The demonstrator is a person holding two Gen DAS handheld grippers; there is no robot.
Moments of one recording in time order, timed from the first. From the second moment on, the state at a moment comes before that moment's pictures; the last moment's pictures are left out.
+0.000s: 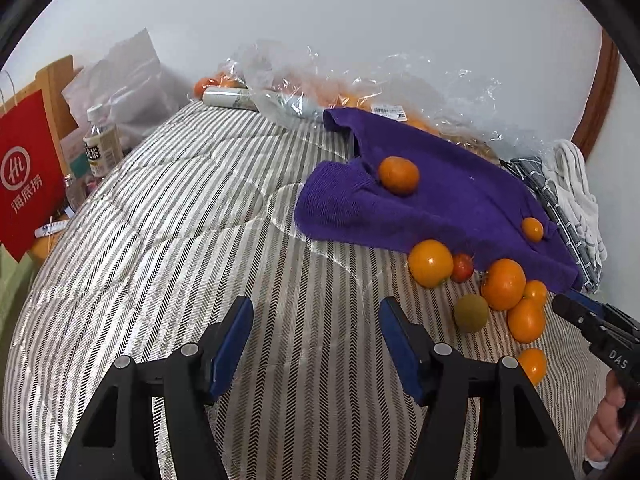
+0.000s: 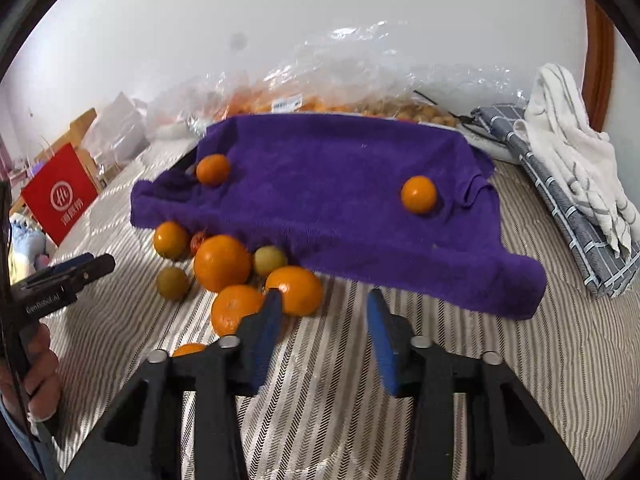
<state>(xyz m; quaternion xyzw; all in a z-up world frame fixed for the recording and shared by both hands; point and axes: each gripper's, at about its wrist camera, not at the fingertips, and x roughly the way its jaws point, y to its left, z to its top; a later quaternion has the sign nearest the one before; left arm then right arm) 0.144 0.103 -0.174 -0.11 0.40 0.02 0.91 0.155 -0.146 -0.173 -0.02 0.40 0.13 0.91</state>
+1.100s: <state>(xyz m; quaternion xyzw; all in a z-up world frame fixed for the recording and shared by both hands) 0.151 0.098 -0.178 -0.10 0.42 0.01 0.90 0.163 -0.193 -0.198 0.02 0.41 0.10 0.91</state>
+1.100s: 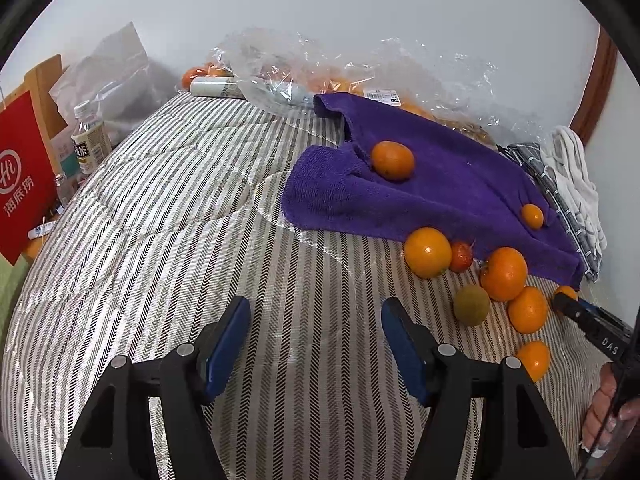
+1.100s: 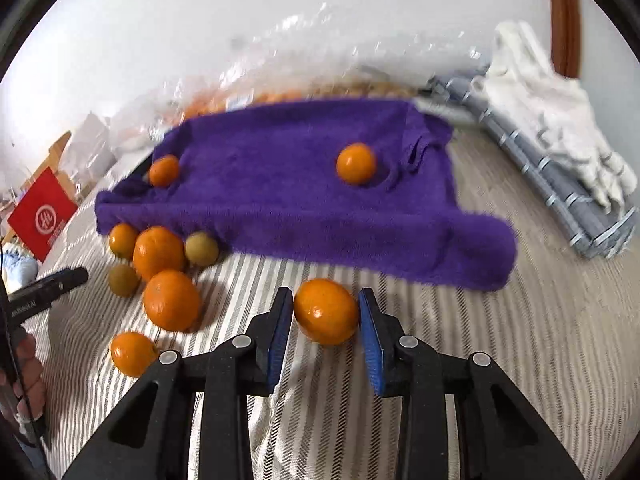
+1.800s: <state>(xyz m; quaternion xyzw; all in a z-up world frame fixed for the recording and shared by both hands) 0.153 0.099 -0.176 -0.12 0.43 -0.01 0.89 0.161 -0.203 -0.202 0.02 0.41 0.07 0.91</state>
